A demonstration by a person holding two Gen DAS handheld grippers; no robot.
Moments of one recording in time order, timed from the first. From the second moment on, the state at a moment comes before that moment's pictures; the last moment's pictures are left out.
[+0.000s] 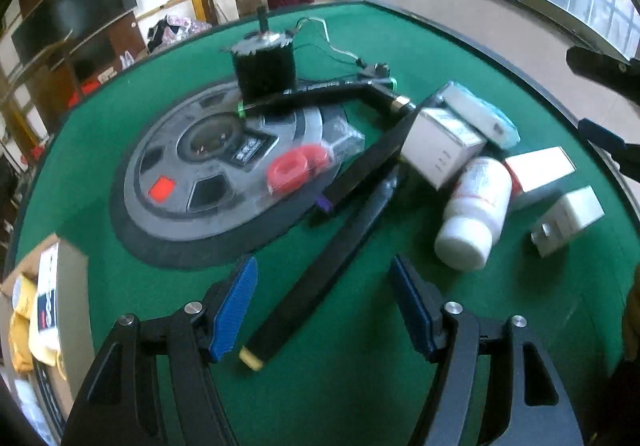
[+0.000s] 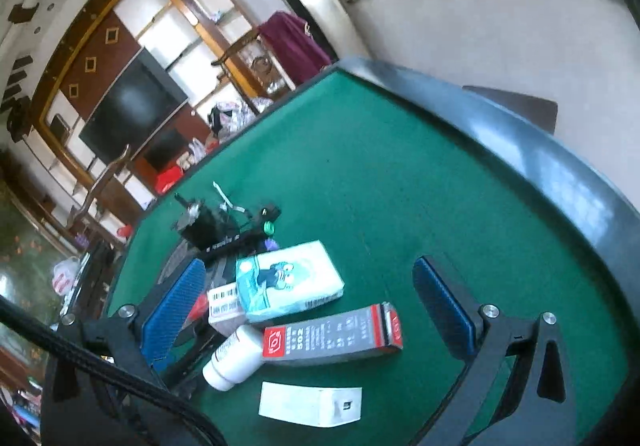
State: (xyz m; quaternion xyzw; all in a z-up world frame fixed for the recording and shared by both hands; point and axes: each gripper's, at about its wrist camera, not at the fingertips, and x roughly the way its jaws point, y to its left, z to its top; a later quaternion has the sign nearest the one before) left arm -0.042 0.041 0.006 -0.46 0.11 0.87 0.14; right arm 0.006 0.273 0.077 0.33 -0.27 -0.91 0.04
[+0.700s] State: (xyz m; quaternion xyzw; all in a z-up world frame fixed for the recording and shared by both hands) left arm -0.011 0.059 0.004 -0.44 0.10 0.88 0.16; right arm -0.005 0.265 0.060 0.36 -0.25 -0.90 0.04
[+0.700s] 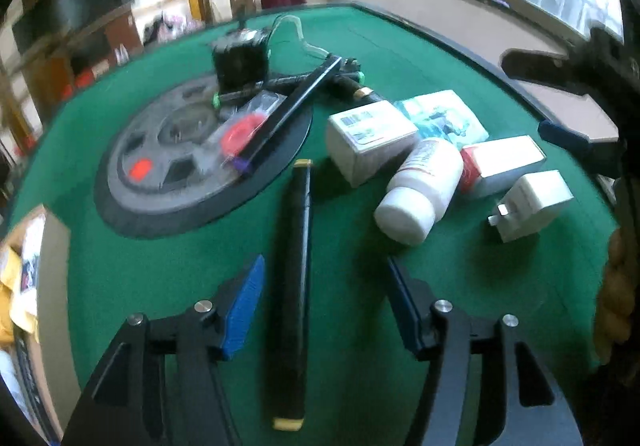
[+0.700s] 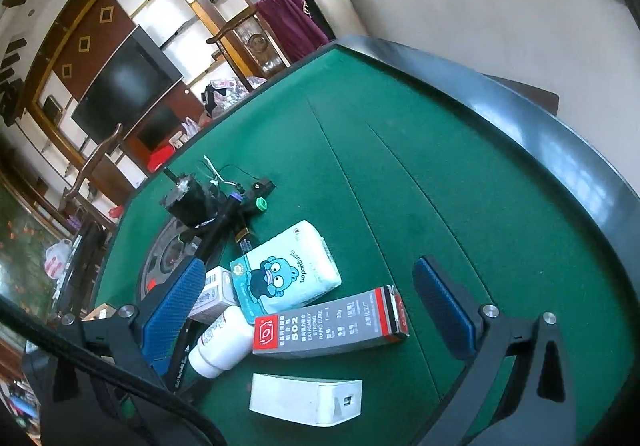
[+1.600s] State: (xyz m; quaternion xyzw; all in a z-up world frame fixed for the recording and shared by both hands) left arm 0.070 -0.052 0.067 -0.38 -0.05 0.91 0.13; right arm -0.001 0.243 0.078 0.37 -0.20 -0.90 0.05
